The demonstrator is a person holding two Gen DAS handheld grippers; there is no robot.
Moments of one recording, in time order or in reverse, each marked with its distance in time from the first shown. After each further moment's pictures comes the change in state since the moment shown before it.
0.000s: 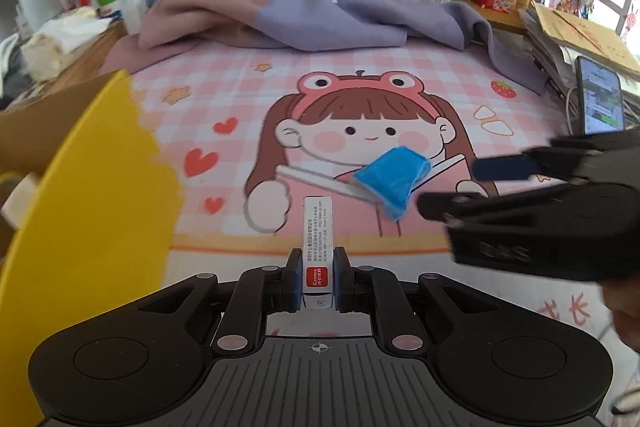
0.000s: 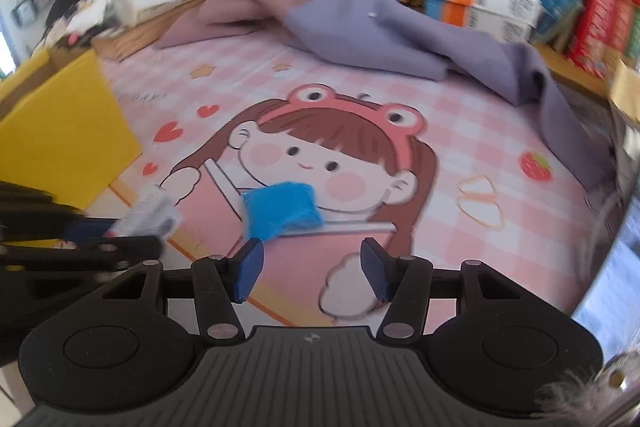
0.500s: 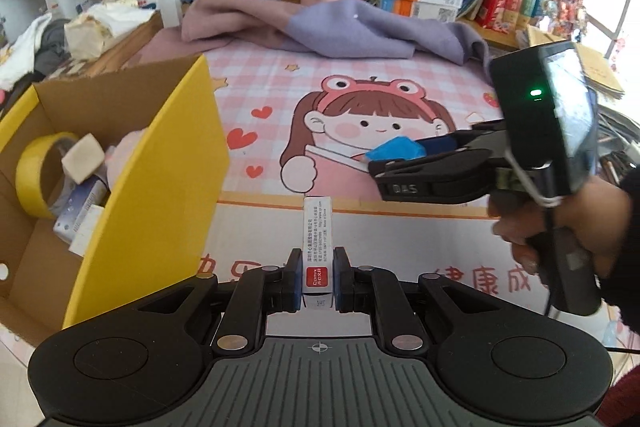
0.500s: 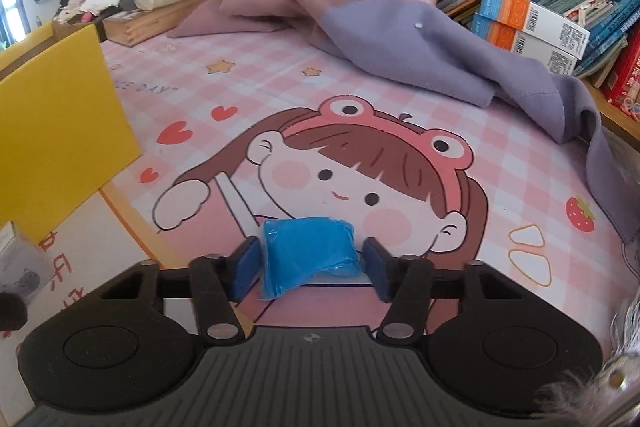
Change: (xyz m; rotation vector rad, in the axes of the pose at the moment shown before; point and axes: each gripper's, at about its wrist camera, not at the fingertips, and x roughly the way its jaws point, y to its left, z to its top) left arm -0.057 0.013 -0.023 -0.031 -0.029 -0.008; right arm 0.038 0.018 0.012 -0.079 -0.019 0.006
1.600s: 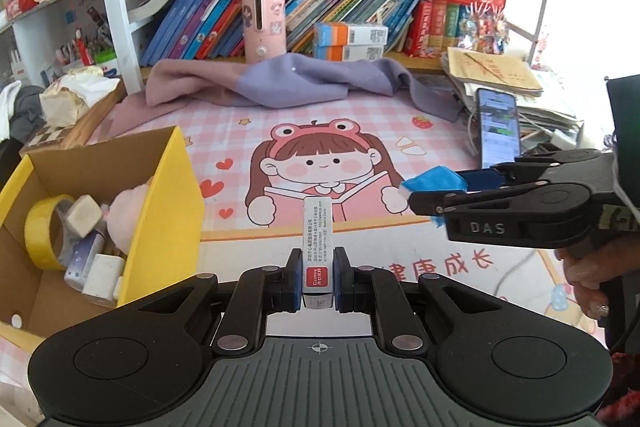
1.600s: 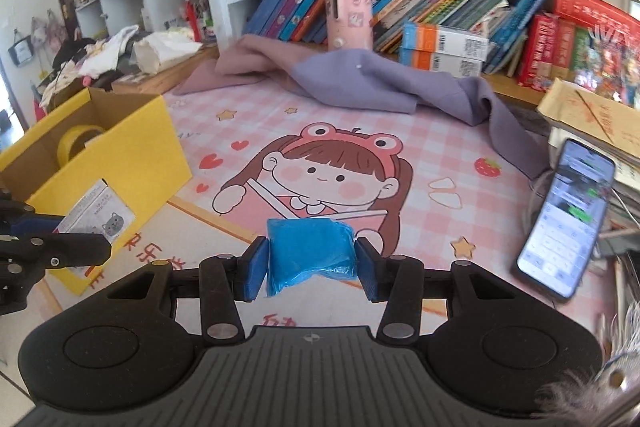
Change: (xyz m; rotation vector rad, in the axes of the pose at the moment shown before) left arm -0.067 -0.002 -0.012 0.129 -0.122 -0.127; right arm -0.155 0.020 -0.042 0.184 -0.102 -0.063
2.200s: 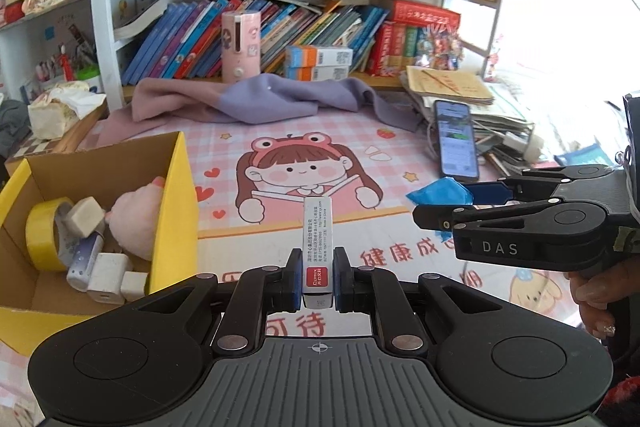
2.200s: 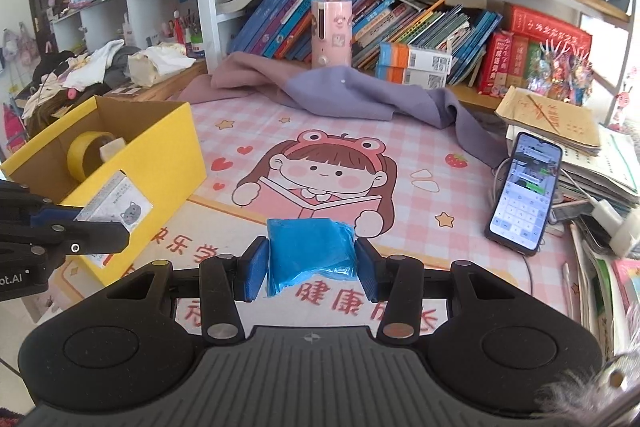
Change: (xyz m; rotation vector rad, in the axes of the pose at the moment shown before) left arm -0.046 0.034 -0.033 0.052 -0.087 -0.137; right arm -0.059 0.070 -0.028 0.021 -0.061 -0.144
